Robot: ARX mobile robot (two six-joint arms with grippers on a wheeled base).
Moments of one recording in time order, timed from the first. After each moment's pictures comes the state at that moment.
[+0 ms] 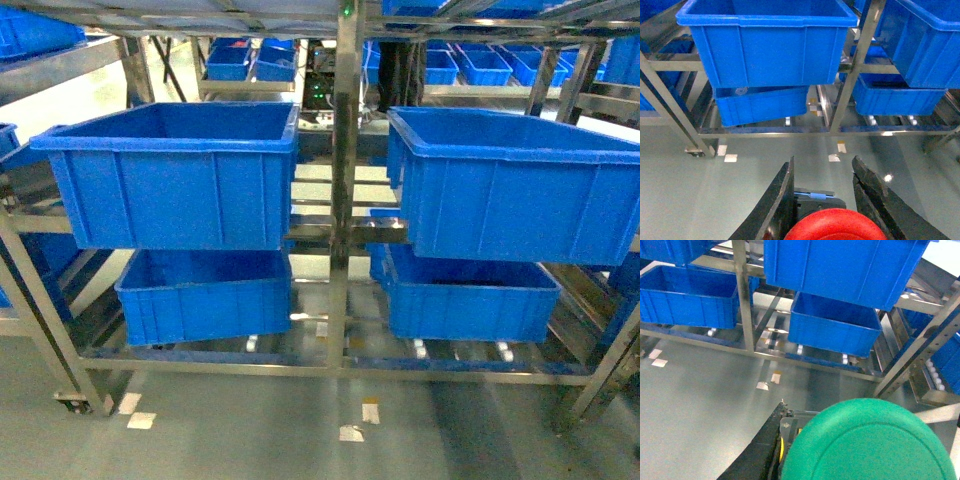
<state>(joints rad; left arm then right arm) -0.22 0.91 0.48 0.01 -0.13 -0.12 -0.15 0.85 0.01 0.46 -0.21 -0.22</state>
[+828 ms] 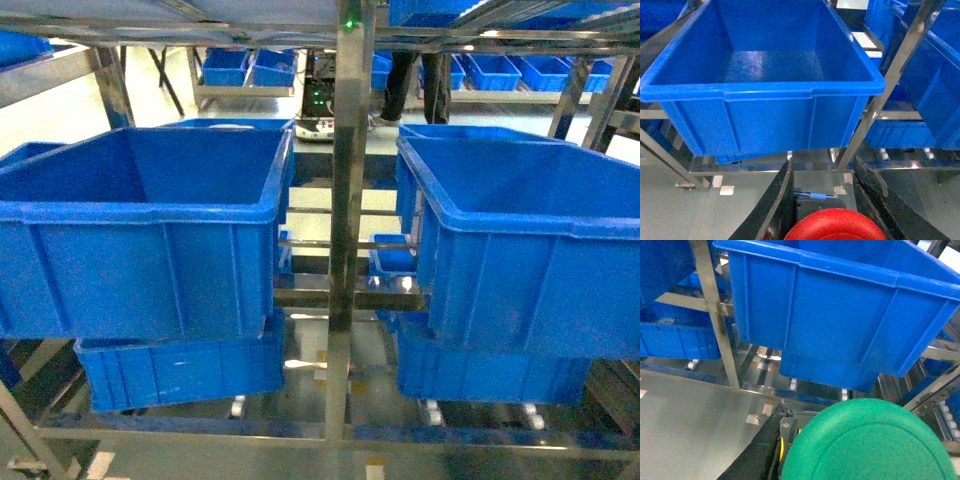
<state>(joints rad) -0.21 0.91 0.48 0.01 -0.14 -0.12 -0.15 0.85 0.01 0.46 -0.21 -0.22</state>
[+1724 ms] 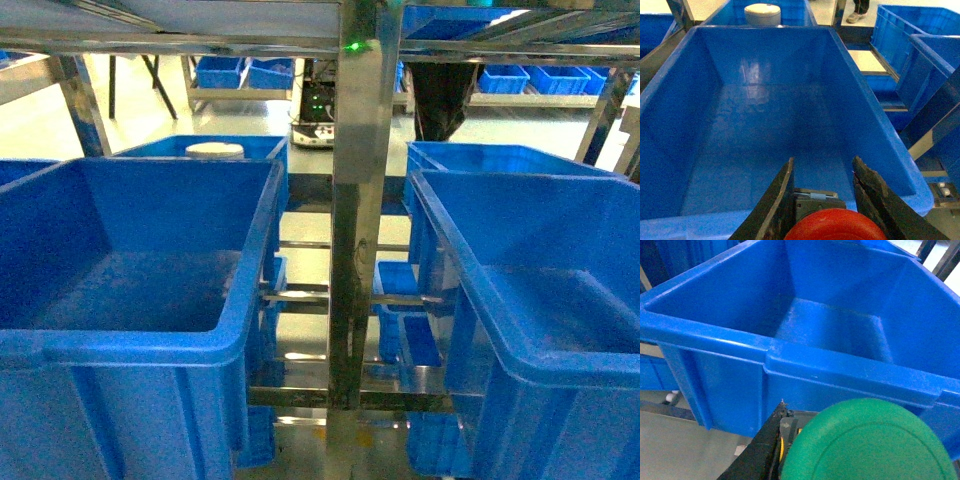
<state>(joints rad) -0.21 0.90 0.48 0.02 -0.14 -0.12 -0.15 0.85 0.01 0.46 -0.21 -0.22</state>
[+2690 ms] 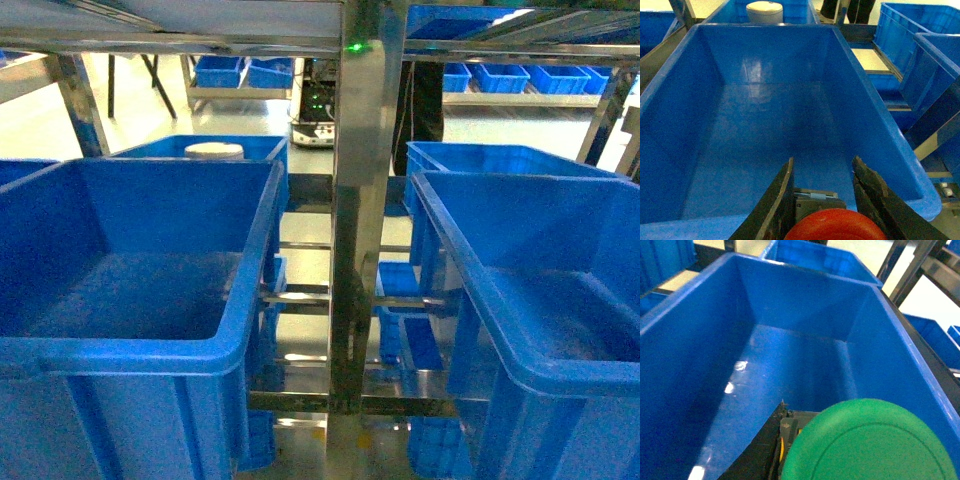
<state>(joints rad) -0.21 0.91 0.48 0.01 -0.14 -0.12 -0.13 1.27 0.39 0.53 -0.07 -0.22</state>
